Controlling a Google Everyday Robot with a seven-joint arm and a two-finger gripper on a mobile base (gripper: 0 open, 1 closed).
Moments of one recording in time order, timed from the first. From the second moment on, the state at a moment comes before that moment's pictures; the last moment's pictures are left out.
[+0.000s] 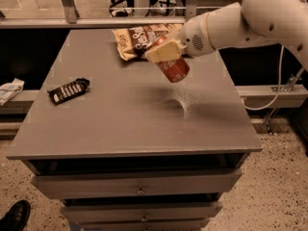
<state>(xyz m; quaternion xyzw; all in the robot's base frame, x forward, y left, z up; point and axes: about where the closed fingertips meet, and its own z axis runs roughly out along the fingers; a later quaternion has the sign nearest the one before) 0.625 -0.038 0.946 -0.44 0.74 0.26 0.44</state>
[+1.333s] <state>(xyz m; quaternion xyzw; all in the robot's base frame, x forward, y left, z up) 0.565 -0.081 0.987 -0.44 0.47 0.44 0.62</state>
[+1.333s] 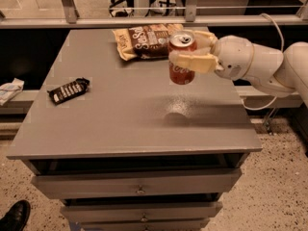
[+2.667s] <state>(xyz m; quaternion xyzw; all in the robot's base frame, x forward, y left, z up) 0.541 -0.064 0.922 -0.45 0.49 0.50 0.56</state>
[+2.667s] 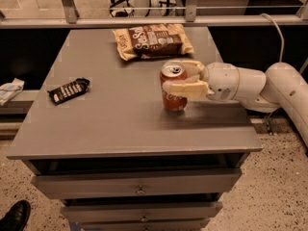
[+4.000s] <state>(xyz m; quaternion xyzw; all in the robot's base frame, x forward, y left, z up) 0.539 -0.063 0.899 -0.43 0.51 0.52 0.53</state>
